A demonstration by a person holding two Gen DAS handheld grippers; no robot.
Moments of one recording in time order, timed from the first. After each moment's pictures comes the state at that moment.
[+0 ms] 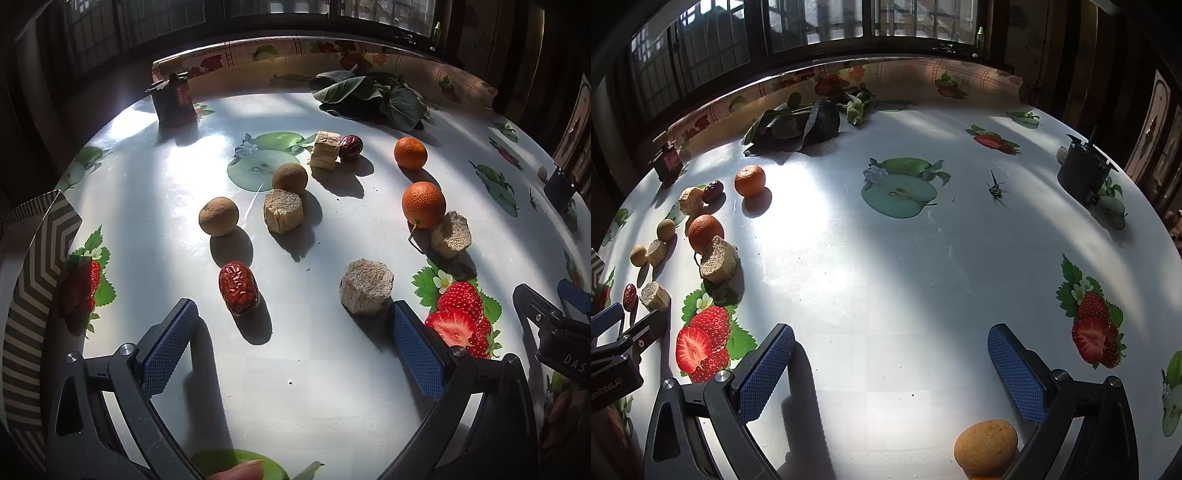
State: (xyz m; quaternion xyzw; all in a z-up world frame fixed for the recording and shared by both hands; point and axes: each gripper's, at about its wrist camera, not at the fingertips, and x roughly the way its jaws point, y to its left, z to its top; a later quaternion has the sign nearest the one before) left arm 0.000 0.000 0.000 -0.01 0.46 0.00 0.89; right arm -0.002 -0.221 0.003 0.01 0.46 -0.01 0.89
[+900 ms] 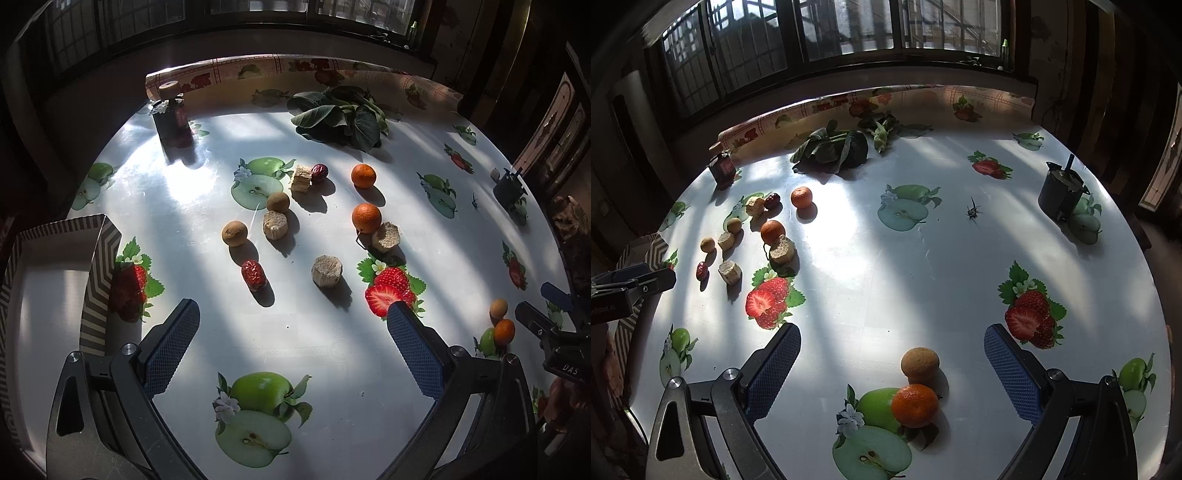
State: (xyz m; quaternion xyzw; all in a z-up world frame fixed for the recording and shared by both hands) left arm -0.037 0.019 0.082 -0.02 0.48 -0.06 0.87; right arm -0.065 -0.249 0.072 0.01 0.45 0.06 0.89
